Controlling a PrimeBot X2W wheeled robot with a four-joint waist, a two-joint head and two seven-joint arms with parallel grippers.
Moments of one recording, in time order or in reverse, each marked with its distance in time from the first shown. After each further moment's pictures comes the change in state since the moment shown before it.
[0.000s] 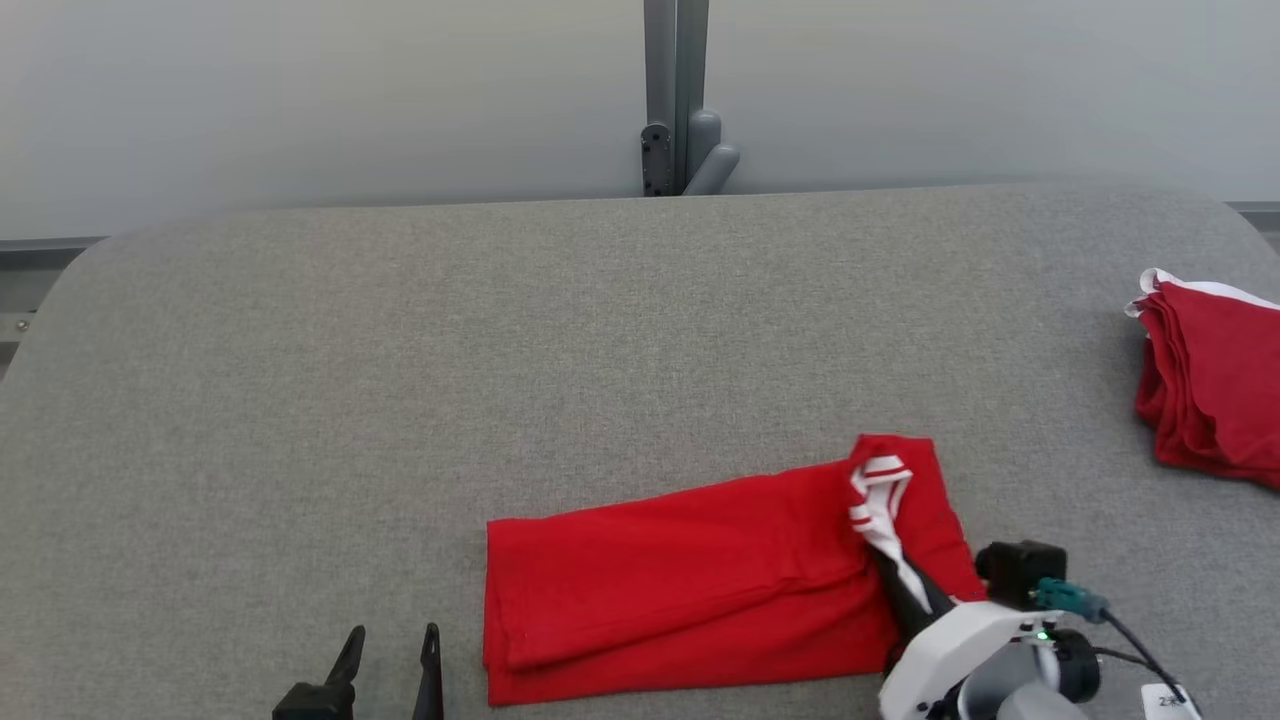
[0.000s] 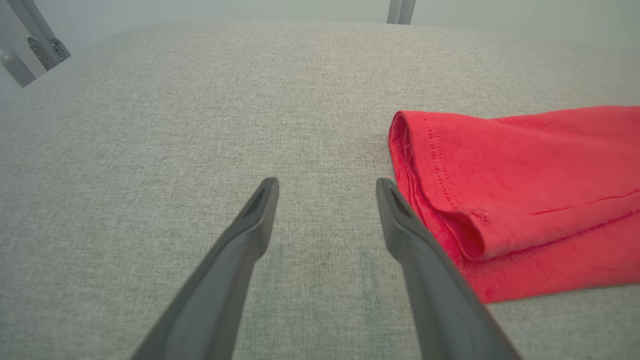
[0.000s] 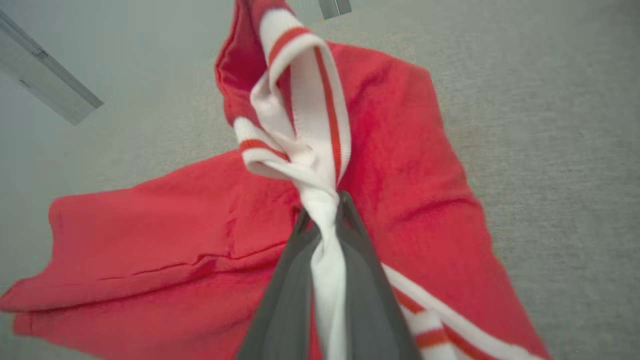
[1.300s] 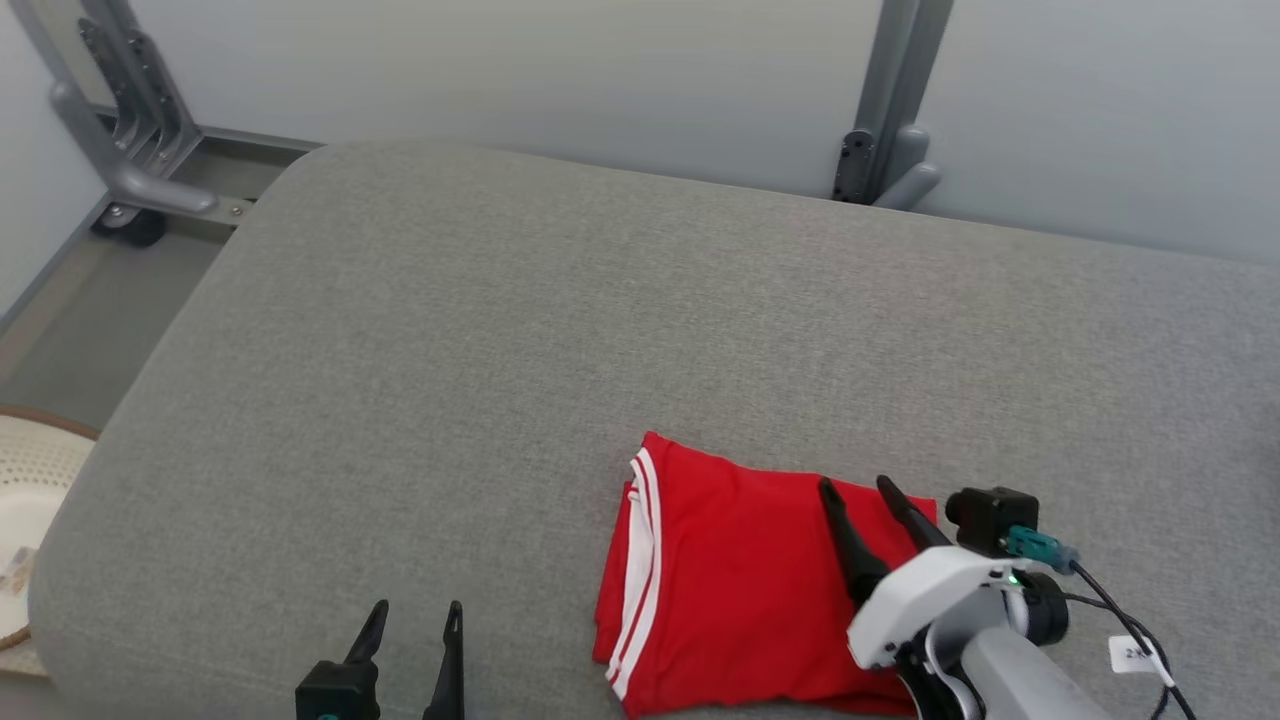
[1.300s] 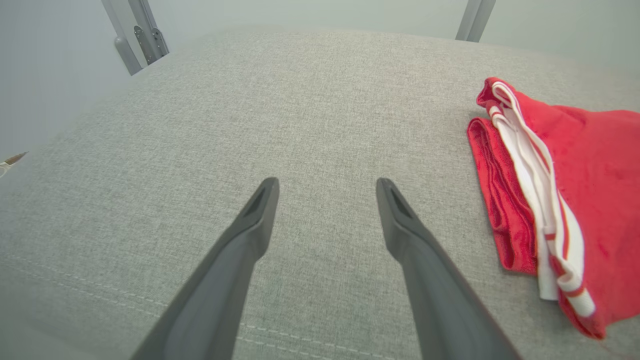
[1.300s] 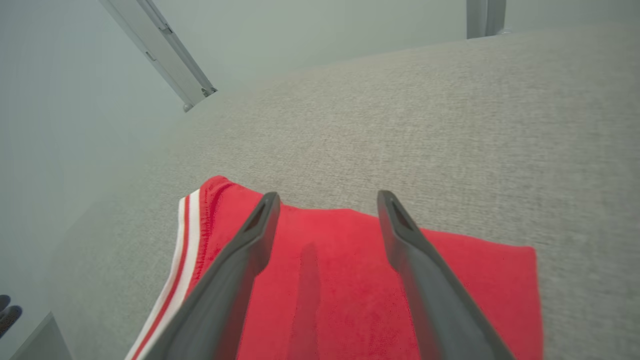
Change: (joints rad) left arm -0.030 0.000 -0.055 -0.012 0.011 0.001 0.000; right arm -0.131 0.074 0.051 0.082 0.022 0.000 -0.045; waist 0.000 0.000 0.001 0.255
